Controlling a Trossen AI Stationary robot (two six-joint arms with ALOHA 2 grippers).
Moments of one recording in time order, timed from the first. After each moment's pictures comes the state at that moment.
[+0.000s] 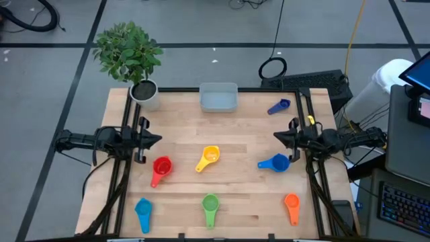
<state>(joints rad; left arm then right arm) -0.11 0.00 0.01 0.30 -0.10 0.05 0.20 0.03 0.02 0.29 0.38 0.07</state>
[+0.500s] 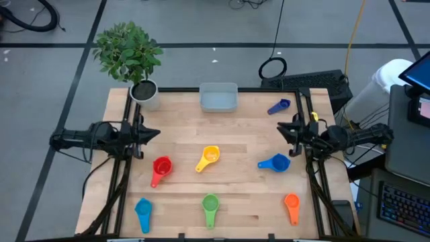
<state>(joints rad) -0.11 0.09 0.26 -0.07 -0.23 0.04 0.20 0.24 0.12 0.47 0.45 -0.05</state>
